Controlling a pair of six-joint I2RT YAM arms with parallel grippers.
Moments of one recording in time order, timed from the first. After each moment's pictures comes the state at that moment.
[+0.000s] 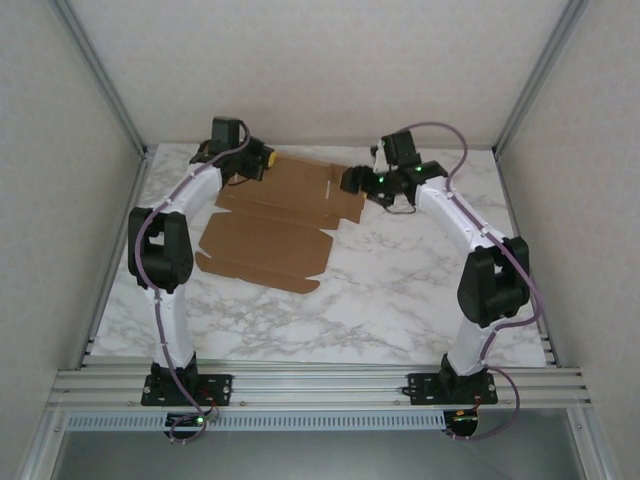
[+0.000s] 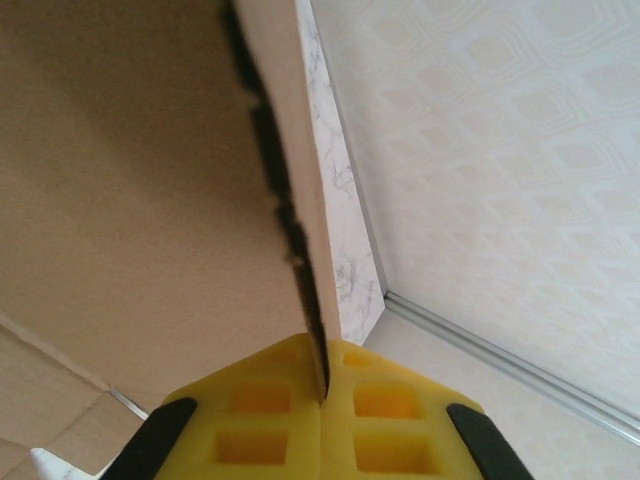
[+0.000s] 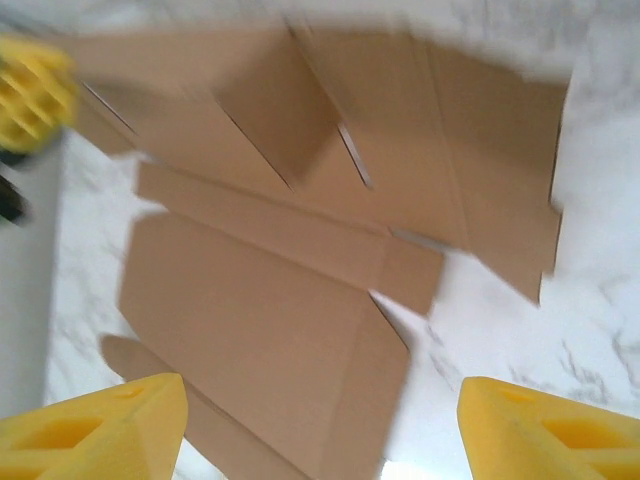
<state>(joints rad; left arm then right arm) -0.14 2.10 1.75 -0.29 0.41 -1.44 0.39 1.80 1.56 -0.65 -0.37 0.52</state>
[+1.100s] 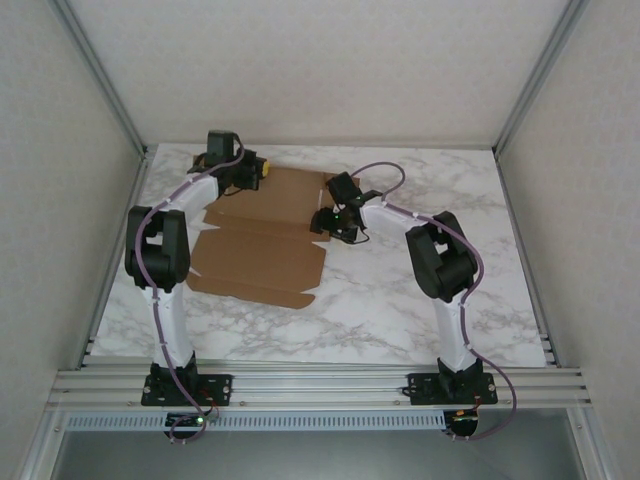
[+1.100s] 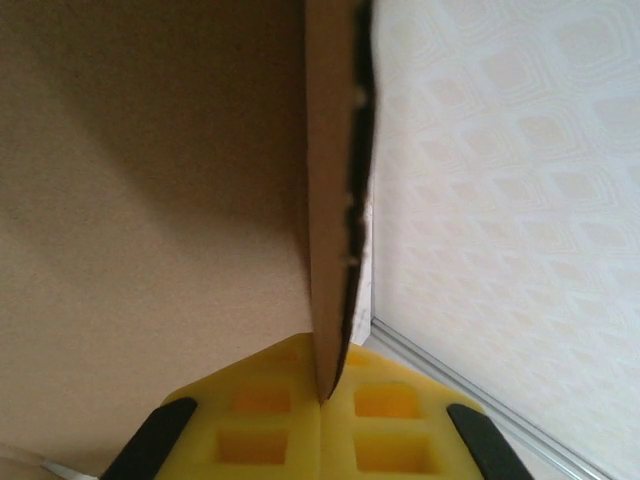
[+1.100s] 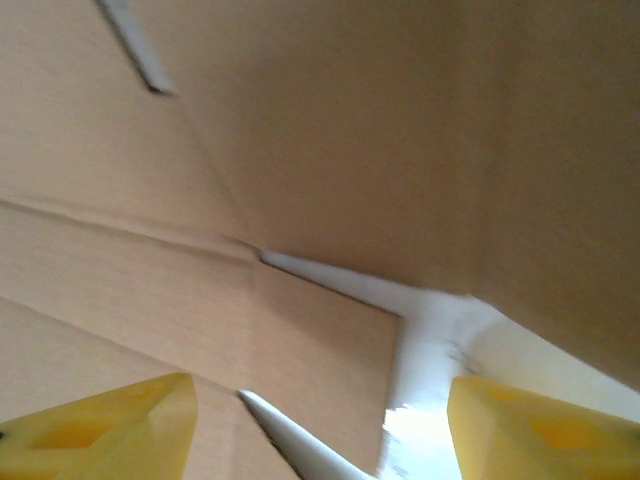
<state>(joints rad) -0.11 2.09 1.61 -0.17 0.42 -1.55 0.59 2.13 1.55 -0.50 -0.20 0.71</state>
